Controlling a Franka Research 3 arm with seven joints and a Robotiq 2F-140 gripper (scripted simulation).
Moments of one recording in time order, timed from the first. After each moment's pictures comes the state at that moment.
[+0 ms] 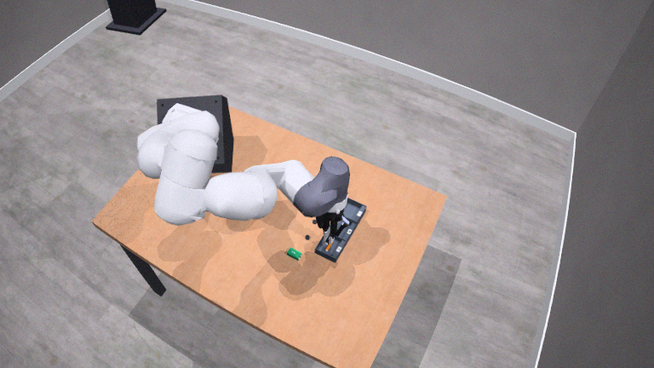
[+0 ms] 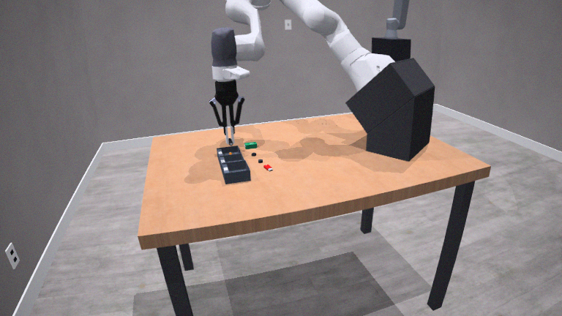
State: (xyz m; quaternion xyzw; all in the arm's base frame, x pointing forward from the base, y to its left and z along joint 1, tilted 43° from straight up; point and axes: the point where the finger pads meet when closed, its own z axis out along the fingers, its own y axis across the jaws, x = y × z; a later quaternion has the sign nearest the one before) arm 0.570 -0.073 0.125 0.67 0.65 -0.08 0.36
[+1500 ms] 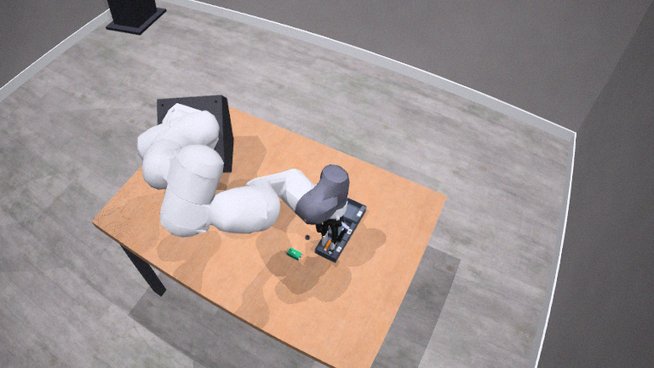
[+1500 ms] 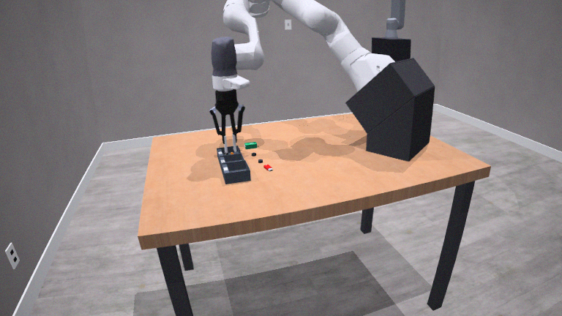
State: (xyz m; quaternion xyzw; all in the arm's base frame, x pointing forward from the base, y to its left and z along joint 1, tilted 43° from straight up) arm 0.583 -0.092 0.101 0.67 0.65 -0.08 0.36
